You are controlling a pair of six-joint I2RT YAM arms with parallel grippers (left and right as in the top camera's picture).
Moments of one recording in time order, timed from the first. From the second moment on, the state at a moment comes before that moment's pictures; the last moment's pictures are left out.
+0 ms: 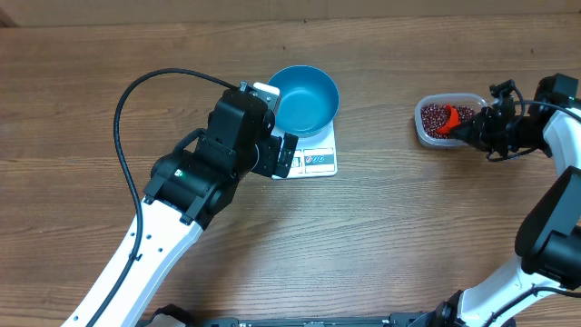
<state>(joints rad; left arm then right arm) -0.52 1.31 1.30 -0.81 -0.12 -0.15 -0.43 1.93 1.41 -0.94 -0.72 -0.14</state>
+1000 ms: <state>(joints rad) -0.52 1.31 1.30 -0.81 -0.12 -0.15 -0.51 1.93 1.41 -0.99 -0.88 -0.23</state>
